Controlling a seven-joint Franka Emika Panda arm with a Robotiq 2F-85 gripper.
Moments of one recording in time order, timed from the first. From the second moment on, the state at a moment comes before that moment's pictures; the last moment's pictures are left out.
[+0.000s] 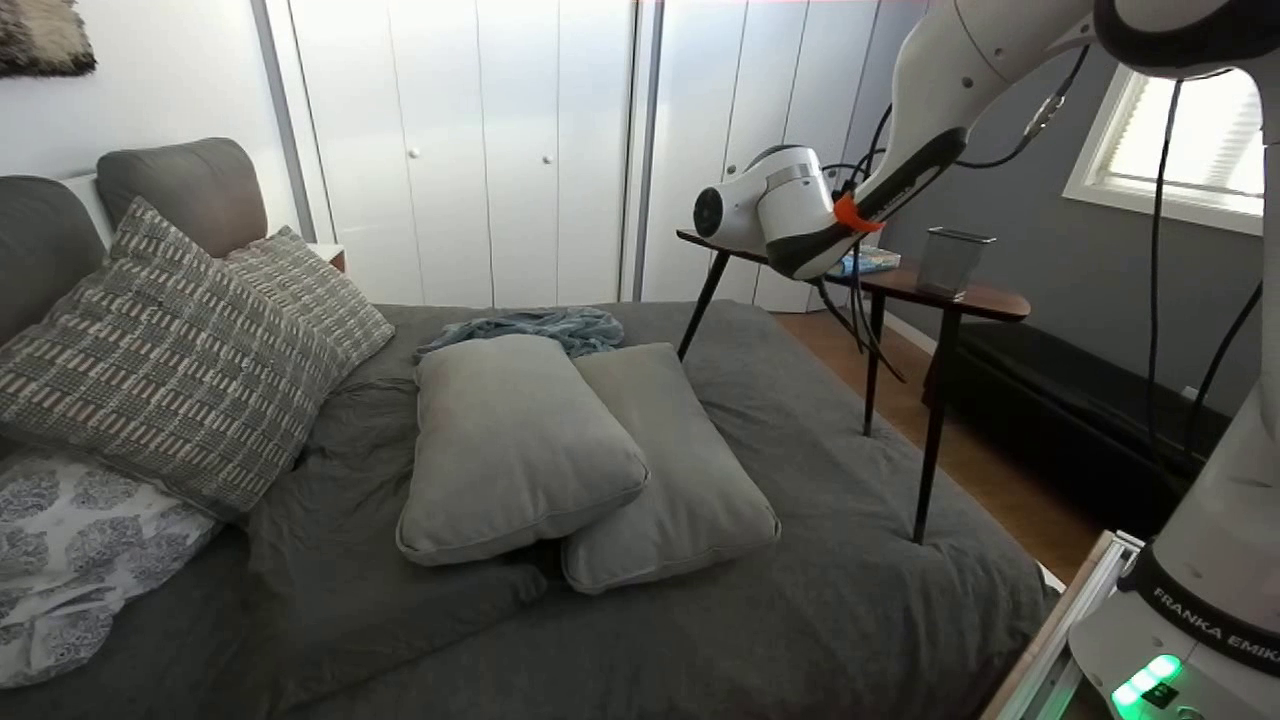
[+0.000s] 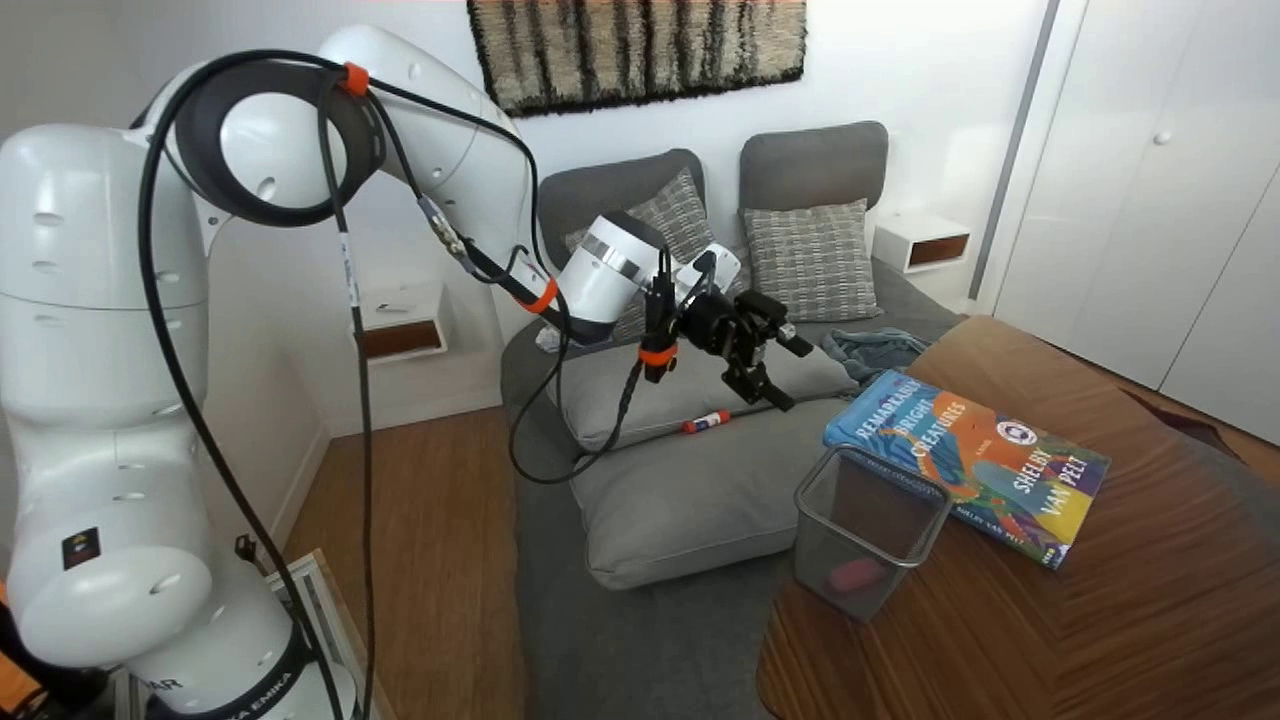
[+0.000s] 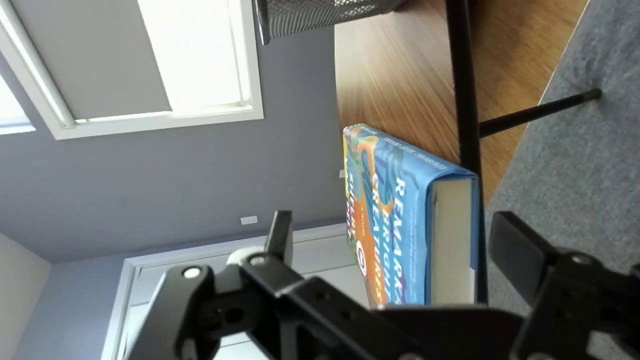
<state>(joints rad) 0.03 0.41 0.00 -1.88 -1.40 1.67 0.82</state>
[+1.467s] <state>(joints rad) 0.02 0.63 -0.02 -1.76 -1.56 1.52 0.81</state>
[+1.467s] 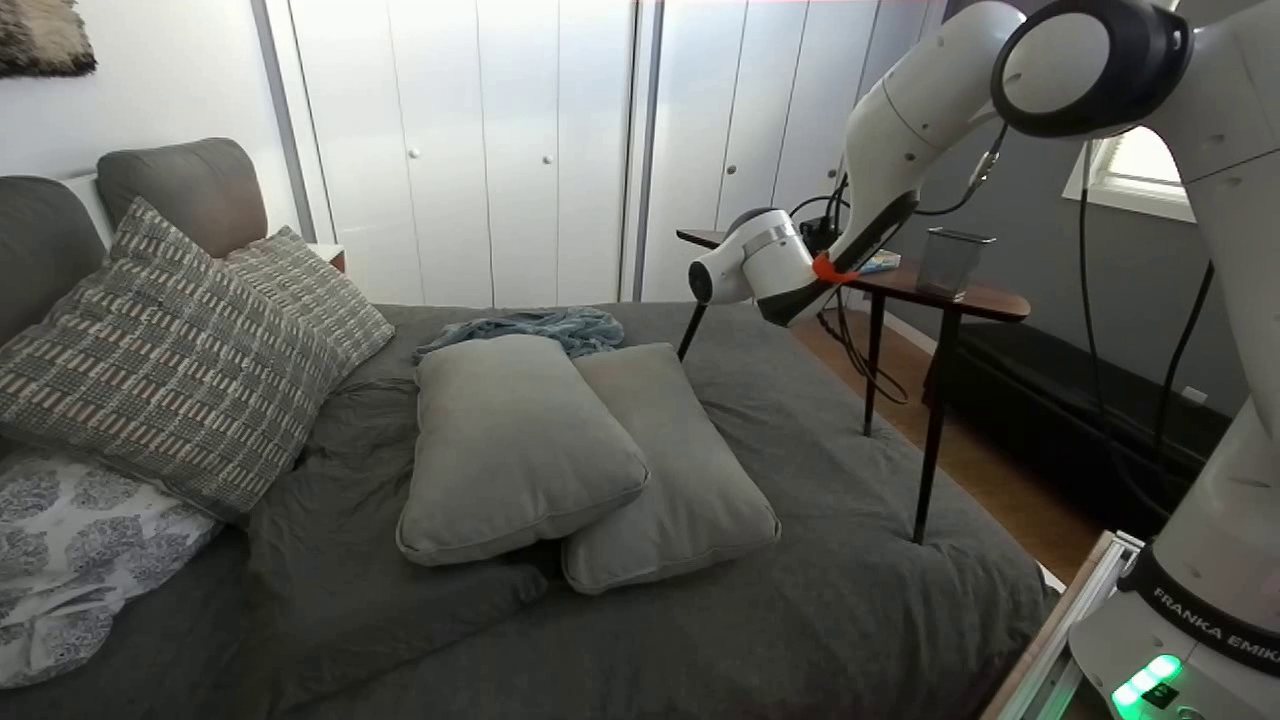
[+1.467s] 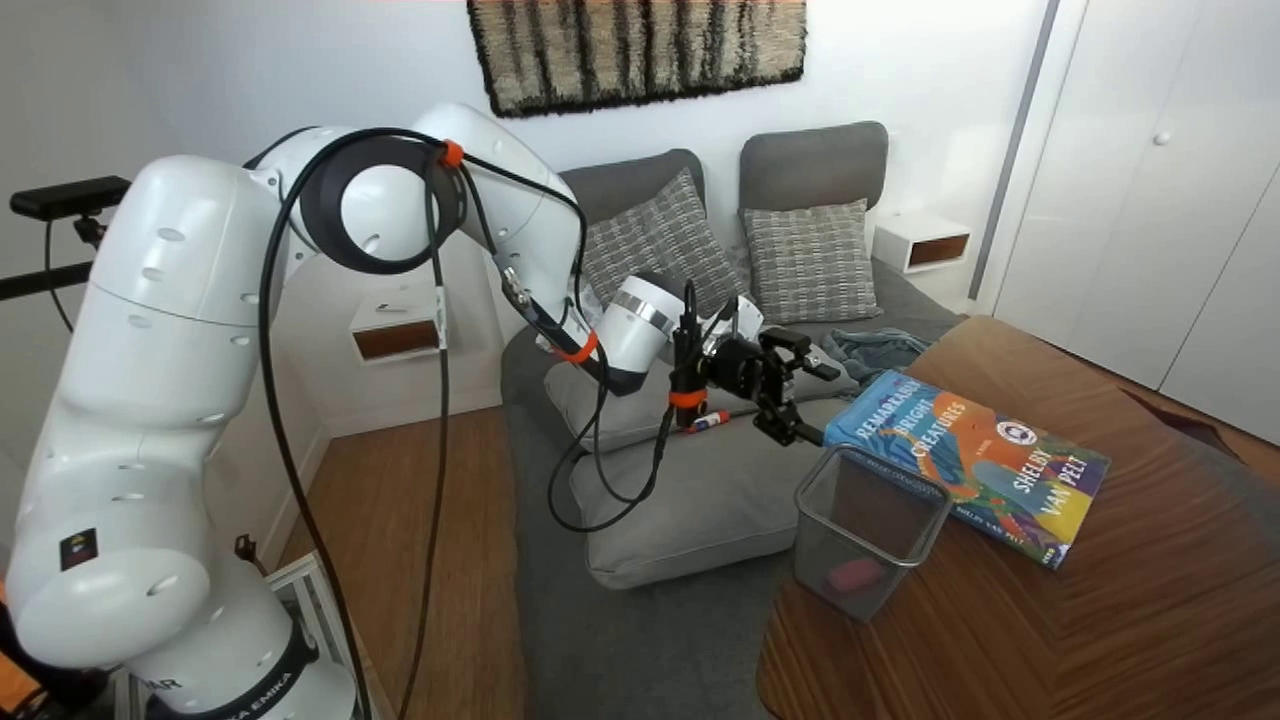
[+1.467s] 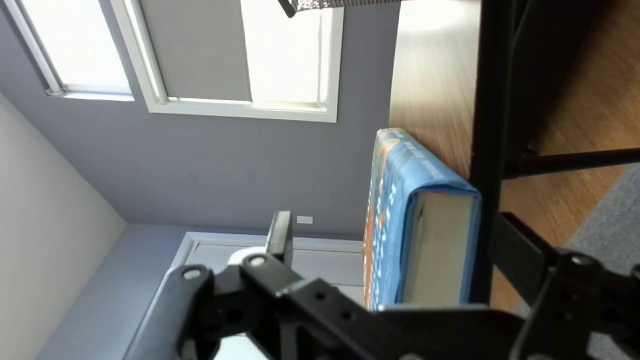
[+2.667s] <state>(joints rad) -0.01 0.65 -0.02 -1.76 -1.57 1.55 0.81</state>
